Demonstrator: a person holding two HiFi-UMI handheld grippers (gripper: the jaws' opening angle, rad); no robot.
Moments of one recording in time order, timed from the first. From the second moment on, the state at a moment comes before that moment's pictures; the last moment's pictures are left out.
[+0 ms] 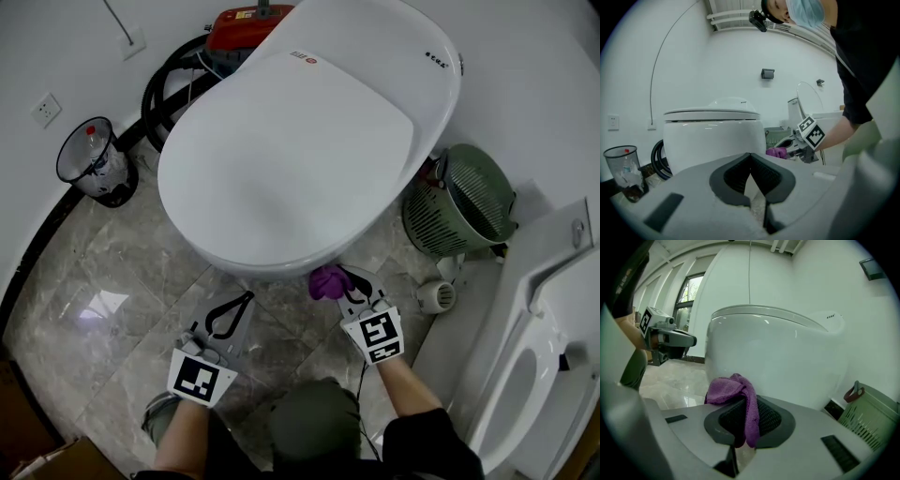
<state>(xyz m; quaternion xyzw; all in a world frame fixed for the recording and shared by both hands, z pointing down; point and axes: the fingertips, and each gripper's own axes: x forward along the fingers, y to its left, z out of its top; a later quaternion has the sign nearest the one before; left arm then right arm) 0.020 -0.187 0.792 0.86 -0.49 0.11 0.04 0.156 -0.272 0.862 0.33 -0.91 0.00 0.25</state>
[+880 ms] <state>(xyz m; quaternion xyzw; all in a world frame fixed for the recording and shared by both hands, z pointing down) 0.030 -0.185 0.798 0.86 -0.49 0.13 0.03 0.332 -0.482 0.882 0.59 -0.75 0.04 0.30</state>
